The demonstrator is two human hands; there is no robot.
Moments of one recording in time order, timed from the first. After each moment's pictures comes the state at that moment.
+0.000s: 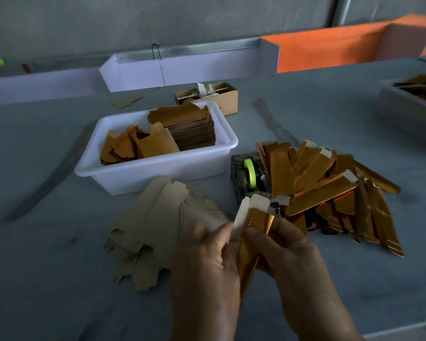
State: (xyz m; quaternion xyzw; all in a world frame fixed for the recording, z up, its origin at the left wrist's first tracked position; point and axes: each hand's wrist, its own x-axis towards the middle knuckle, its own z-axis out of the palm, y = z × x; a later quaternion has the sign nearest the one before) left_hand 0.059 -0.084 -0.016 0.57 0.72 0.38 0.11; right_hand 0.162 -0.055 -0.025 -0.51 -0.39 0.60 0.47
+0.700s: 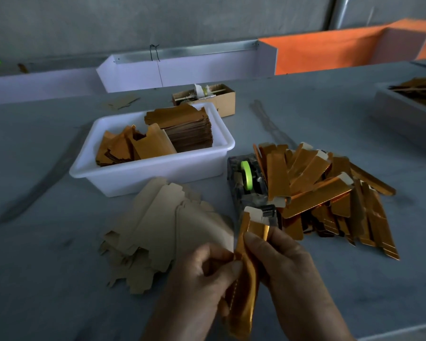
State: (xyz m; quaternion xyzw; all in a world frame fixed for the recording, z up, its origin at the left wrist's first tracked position) left_hand 0.039 -0.086 -0.030 0.41 0.63 0.40 0.53; right_hand 0.166 -0.057 -0.032 -0.50 -0.37 0.64 0.45
